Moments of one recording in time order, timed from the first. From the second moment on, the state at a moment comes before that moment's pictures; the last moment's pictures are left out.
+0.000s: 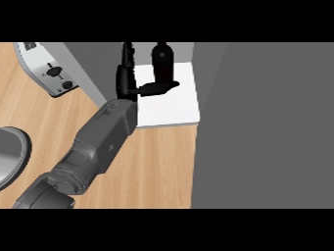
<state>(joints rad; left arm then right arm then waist) -1.10 0.00 0.01 -0.11 0.46 0.41 -0.85 -0.08 -0.04 0.07 -2.41 -0.19 0.19 0.56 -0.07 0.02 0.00</state>
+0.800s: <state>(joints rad) -1.06 0.00 -0.04 -0.17 0.55 0.31 -0.87 -0.11 -0.04 0.08 -2.40 -0.19 0.17 0.58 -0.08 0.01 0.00</state>
